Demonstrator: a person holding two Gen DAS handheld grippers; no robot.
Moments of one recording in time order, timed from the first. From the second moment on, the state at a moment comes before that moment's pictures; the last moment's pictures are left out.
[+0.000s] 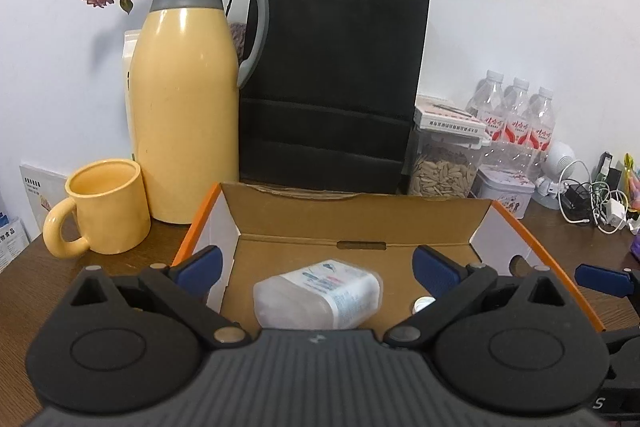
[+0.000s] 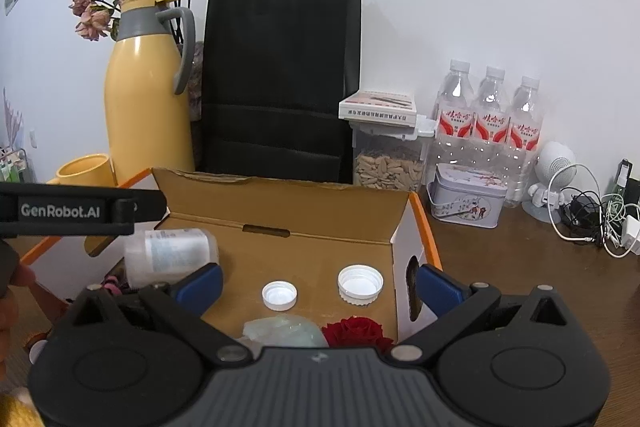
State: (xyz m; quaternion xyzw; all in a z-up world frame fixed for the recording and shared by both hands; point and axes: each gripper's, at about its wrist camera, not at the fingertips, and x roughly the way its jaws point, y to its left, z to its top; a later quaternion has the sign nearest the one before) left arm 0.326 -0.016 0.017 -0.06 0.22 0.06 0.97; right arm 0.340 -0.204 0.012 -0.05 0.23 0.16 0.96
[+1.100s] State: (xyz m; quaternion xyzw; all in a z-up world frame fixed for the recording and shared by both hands) left arm 0.160 0.019 0.057 -0.06 0.20 0.06 0.98; right arm 0.180 -0.237 0.055 -0.07 0.19 0.16 0.97
